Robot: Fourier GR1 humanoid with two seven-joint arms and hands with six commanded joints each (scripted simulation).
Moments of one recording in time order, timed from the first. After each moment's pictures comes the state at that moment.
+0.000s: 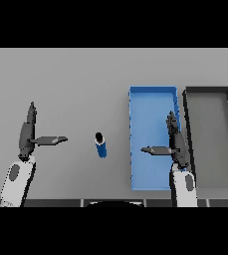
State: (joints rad) left arm -0.11 0.43 -0.16 -1.48 0.24 0.26 0.01; right arm 0.00 0.00 0.00 -1.57 0.00 0.00 0.00
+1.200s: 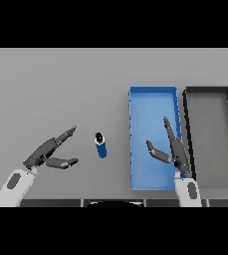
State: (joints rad) left arm -0.04 0.62 -0.40 -1.66 0.27 -0.26 -0.07; right arm 0.10 -0.12 0.12 -1.70 0.19 0.05 -0.05
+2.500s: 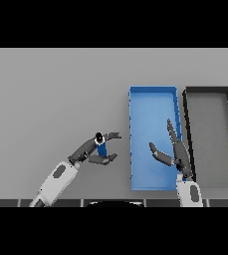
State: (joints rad) left arm -0.23 0.20 -0.54 -1.33 0.11 -0.19 -0.12; right arm 0.14 -0.12 0.11 -1.73 0.16 0.05 -0.04
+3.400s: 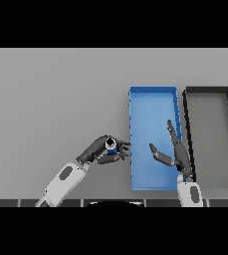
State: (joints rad) left arm -0.25 0.13 -0.58 -1.50 0.13 -0.14 -0.17; right arm 0.15 -0.13 0.11 -1.73 0.18 0.05 -0.06
